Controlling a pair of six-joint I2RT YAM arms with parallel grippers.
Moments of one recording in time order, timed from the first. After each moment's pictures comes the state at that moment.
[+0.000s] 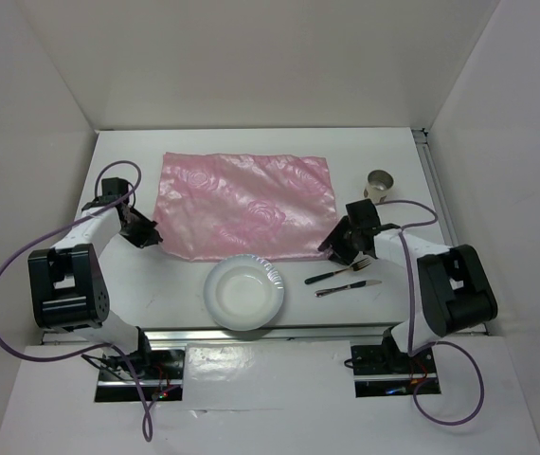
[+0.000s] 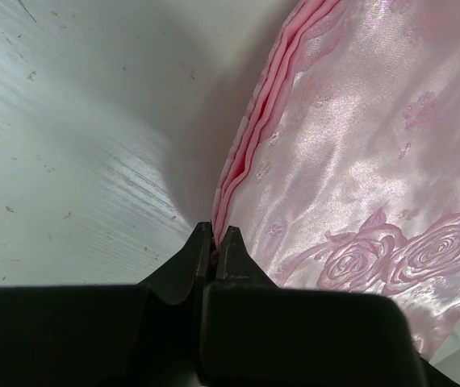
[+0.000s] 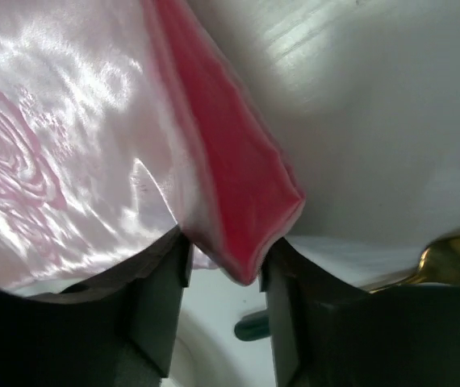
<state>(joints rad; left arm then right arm) 0.19 1.56 0.98 -0.59 0.12 -0.79 0.26 1.49 0.70 -0.22 -0.12 1.00</state>
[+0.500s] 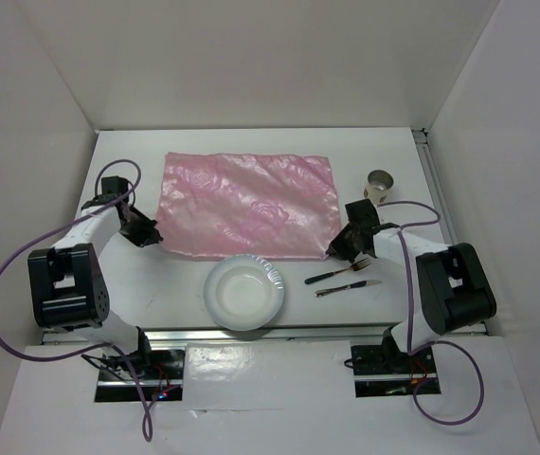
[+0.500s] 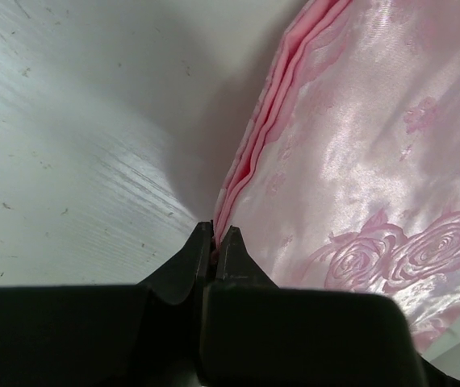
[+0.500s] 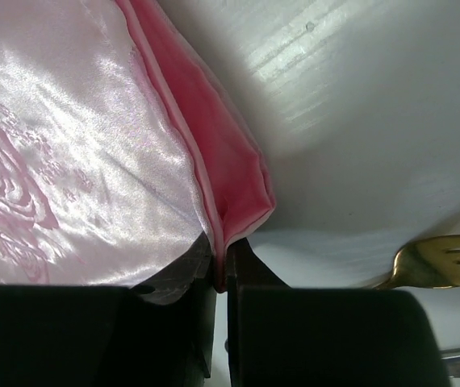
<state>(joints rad) 0.19 1.56 0.98 -0.59 0.12 -0.79 0.26 1.51 0.69 -0.23 -0.05 1.04</state>
